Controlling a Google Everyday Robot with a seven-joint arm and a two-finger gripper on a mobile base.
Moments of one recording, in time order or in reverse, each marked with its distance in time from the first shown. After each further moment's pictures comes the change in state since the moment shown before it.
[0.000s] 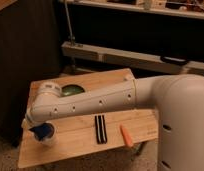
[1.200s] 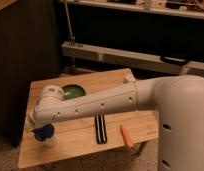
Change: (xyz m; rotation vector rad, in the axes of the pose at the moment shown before) arm -0.006 0.004 0.005 0.007 0.017 -0.054
